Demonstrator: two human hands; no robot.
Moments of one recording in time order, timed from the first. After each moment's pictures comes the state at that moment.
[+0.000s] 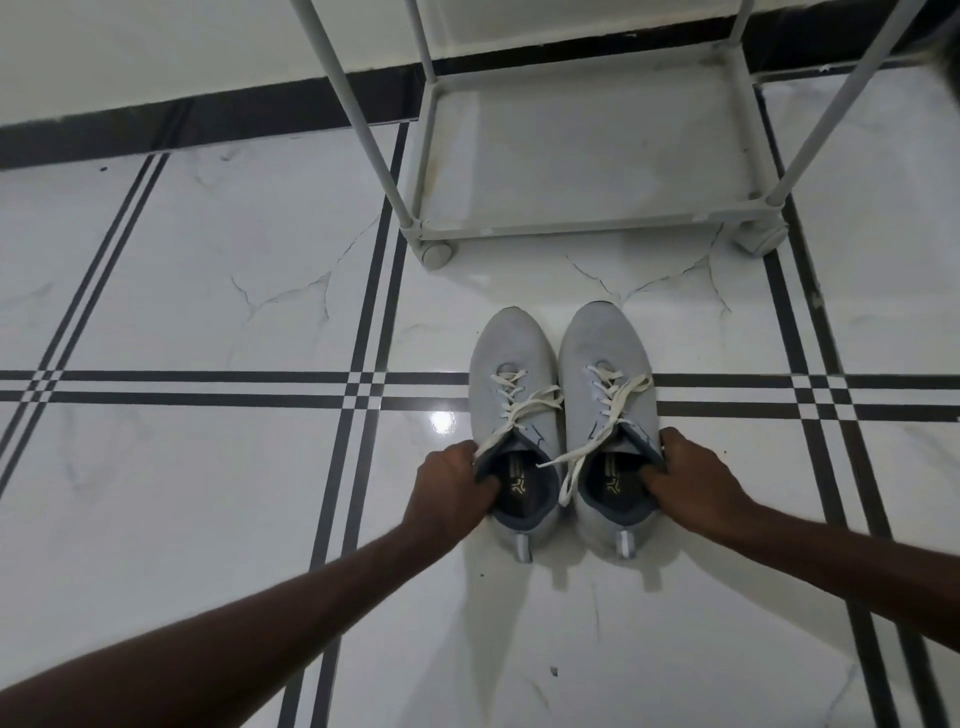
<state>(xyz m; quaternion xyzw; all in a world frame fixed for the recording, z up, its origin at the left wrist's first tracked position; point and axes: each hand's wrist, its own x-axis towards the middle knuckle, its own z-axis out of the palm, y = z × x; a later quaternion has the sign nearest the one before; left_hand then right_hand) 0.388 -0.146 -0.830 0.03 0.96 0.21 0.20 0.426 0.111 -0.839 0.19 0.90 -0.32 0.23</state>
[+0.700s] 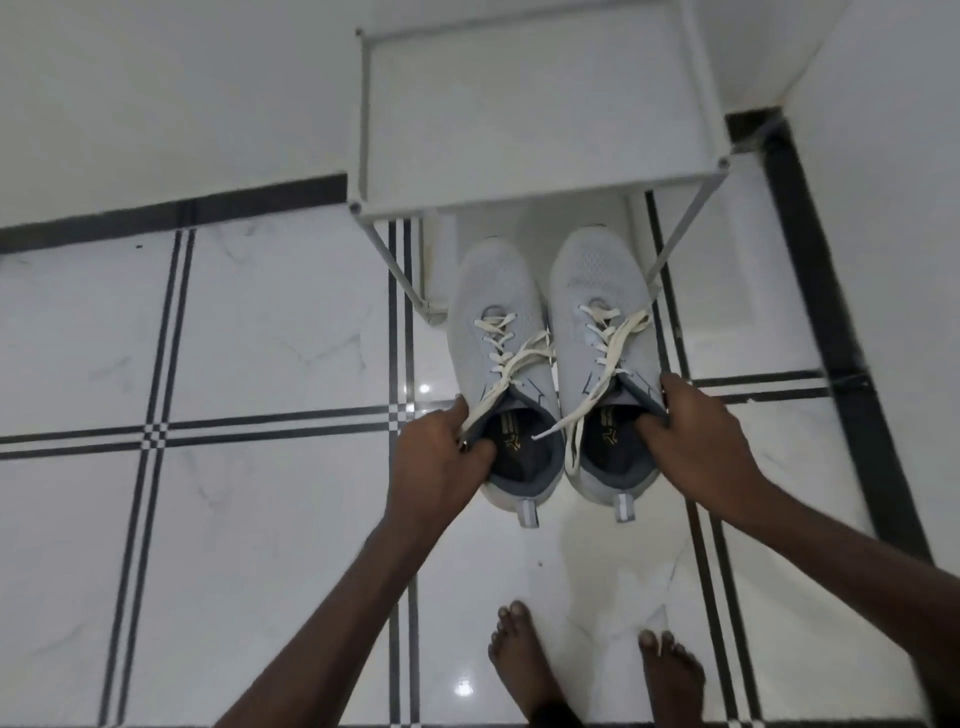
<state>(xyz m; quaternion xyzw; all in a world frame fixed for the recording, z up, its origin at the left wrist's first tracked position) 0.373 -0.135 -0.462 0.07 0.95 0.27 0.17 0.427 0.108 -0.467 0.23 0.92 -0.30 0.11</state>
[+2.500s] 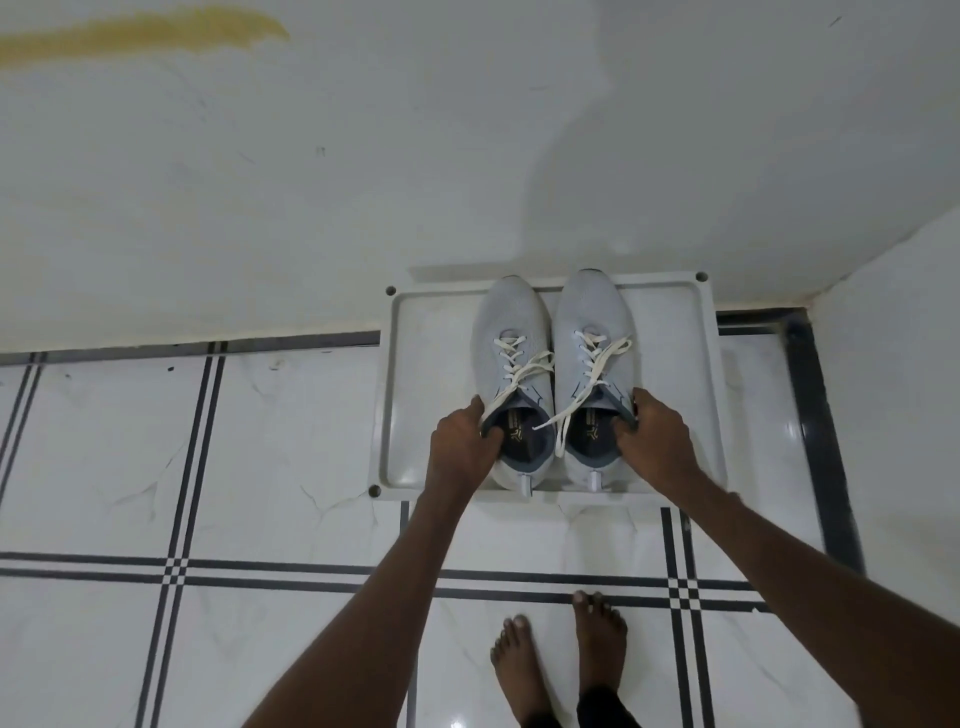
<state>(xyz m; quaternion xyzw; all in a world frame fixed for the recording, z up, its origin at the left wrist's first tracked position) -0.009 -0.010 -0.429 0.00 0.94 0.27 0.22 0.037 0.218 -0.444 0.25 0.90 -0.33 0.13</state>
